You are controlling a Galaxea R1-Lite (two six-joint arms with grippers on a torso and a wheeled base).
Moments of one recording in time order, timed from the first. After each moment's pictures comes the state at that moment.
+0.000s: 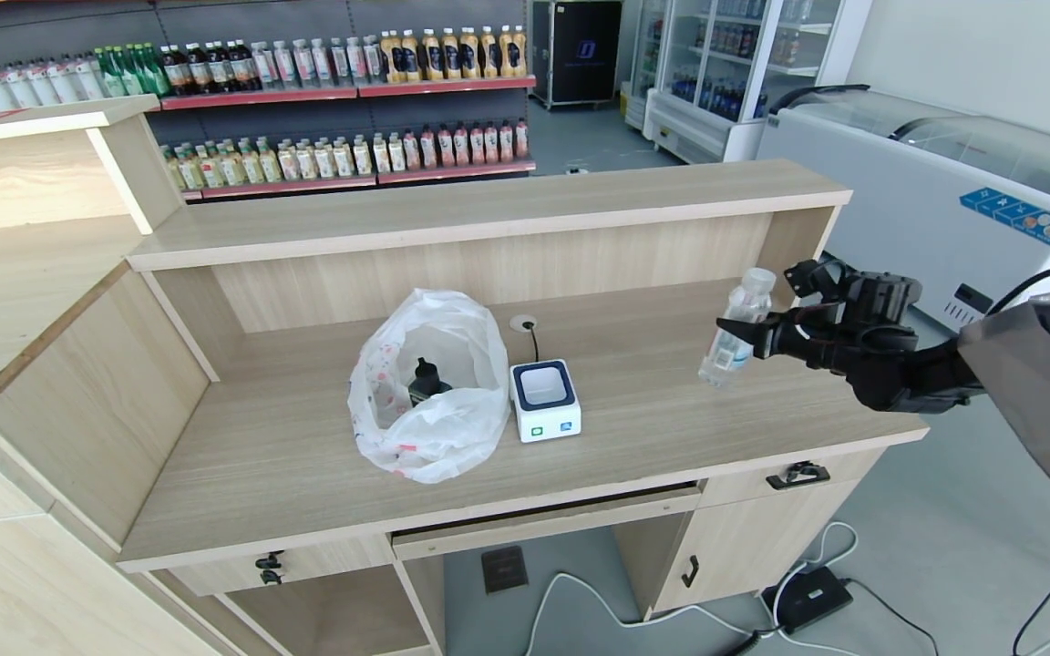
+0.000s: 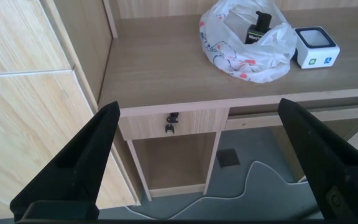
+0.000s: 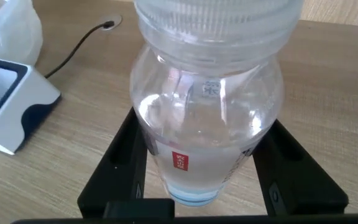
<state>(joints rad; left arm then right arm) 0.00 0.00 0.00 0.00 0.04 -0.01 -0.07 2.47 -1.65 -0.71 0.63 -0.10</state>
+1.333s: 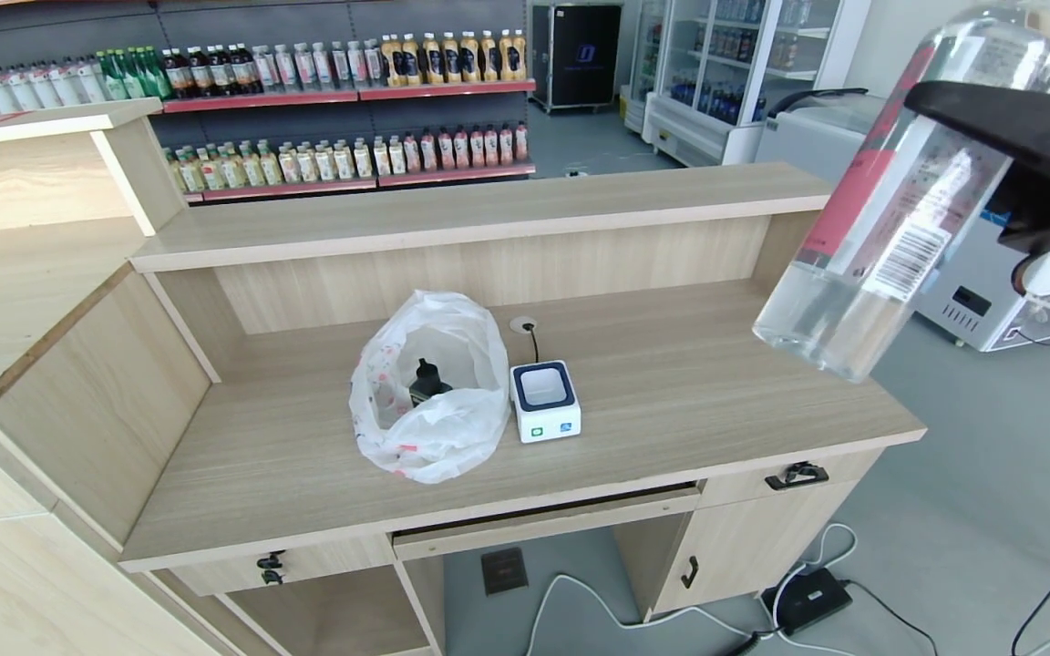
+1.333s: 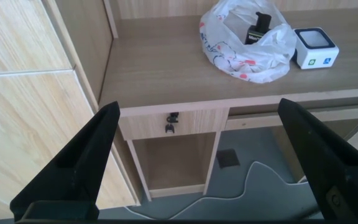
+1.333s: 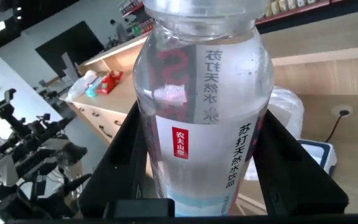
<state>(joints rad) 0.00 0.00 0.00 0.00 0.04 -0.01 0.29 1.27 -0.88 -0.73 0.64 0.53</state>
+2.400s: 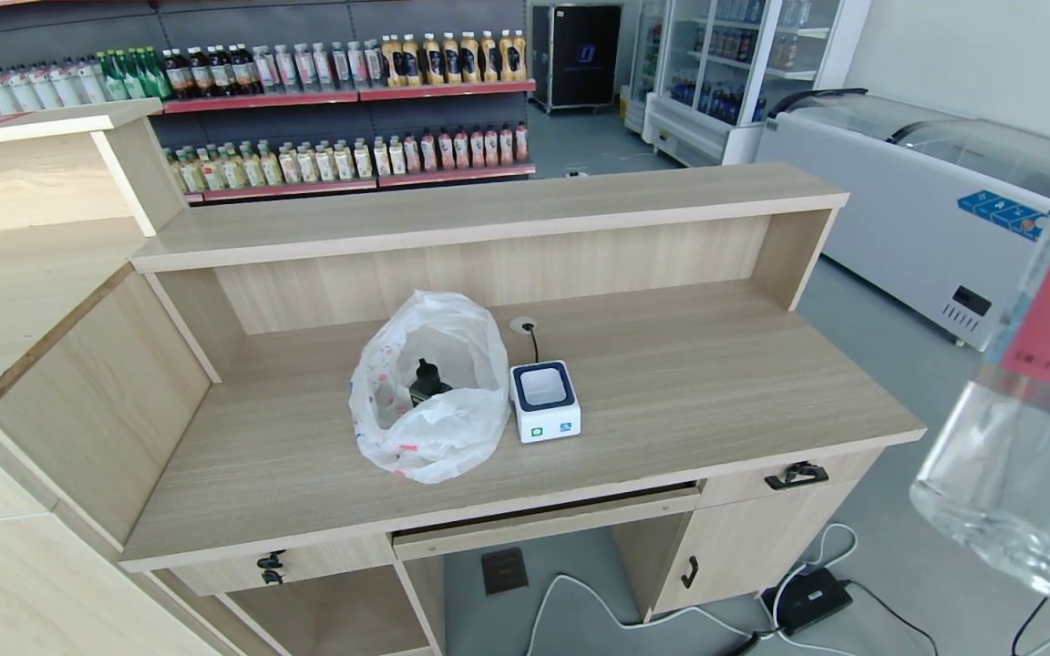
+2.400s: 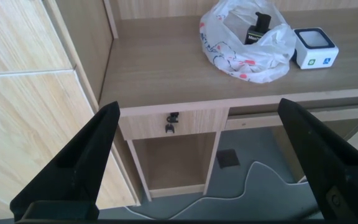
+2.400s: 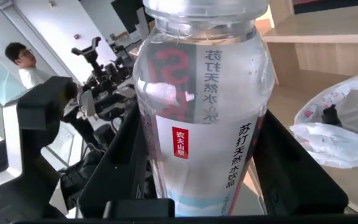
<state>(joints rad) 0.00 0.00 0.00 0.00 0.04 -0.01 0.38 1.05 -0.87 -0.51 0.86 0.52</state>
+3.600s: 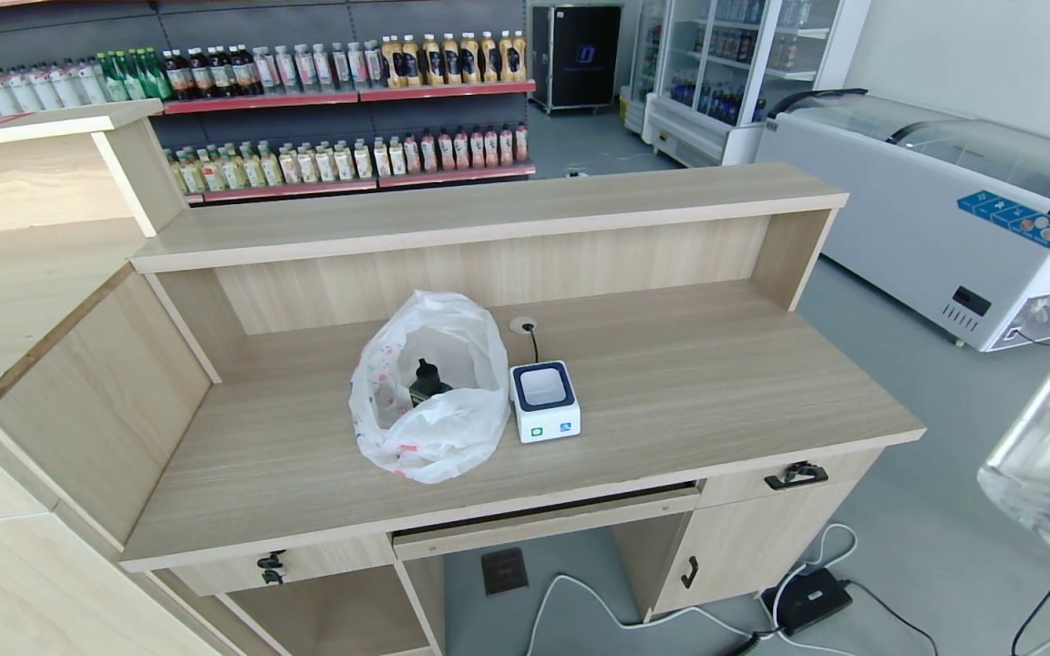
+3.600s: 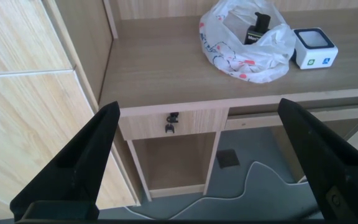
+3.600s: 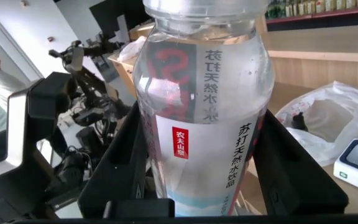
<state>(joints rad) 0.00 0.00 0.00 0.00 0.04 -0.01 0.31 0.97 -0.87 -0.46 0.85 0.45</state>
